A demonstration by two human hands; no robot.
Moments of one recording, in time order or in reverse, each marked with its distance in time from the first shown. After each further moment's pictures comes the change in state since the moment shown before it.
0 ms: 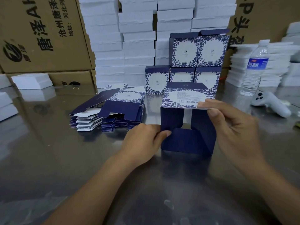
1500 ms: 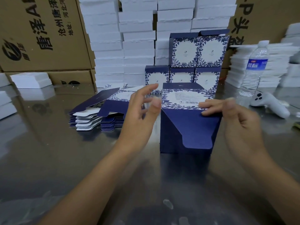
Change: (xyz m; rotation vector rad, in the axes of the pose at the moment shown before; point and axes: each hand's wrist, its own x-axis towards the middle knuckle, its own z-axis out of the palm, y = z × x) left_hand 0.002 0.021 -0.023 -0.841 0.337 -0.004; right_hand 0.004 -0.002 -0.003 0.203 -0.020 0.105
